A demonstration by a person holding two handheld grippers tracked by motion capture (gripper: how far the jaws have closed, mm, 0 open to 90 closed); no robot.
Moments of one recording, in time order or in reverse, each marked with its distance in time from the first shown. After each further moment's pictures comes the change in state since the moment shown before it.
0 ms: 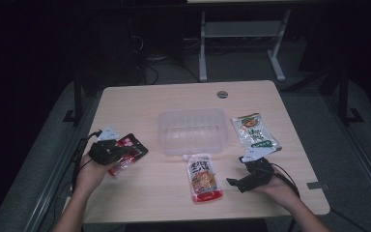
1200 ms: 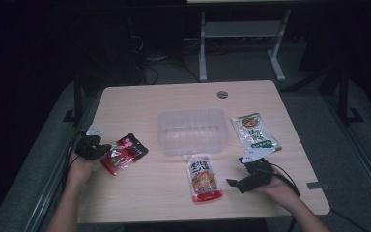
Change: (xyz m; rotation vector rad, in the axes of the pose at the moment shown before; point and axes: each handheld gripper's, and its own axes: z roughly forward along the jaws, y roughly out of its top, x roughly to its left) left arm 0.065 -0.040 0.019 0.131 0.146 -0.107; right arm 0.001 -0.001 0.000 0.009 0.002 -0.013
